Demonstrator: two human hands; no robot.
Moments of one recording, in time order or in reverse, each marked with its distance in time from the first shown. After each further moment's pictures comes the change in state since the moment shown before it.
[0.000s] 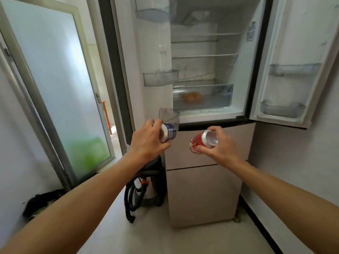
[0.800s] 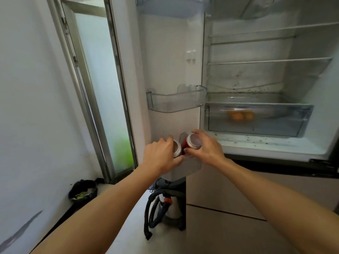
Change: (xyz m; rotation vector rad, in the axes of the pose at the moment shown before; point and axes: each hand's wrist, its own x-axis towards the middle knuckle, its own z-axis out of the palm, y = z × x) left_hand 0.161 -0.038 0.112 0.442 -0.214 -0.369; right_hand 0.262 0.053 0.149 0.114 -0.324 -0.185
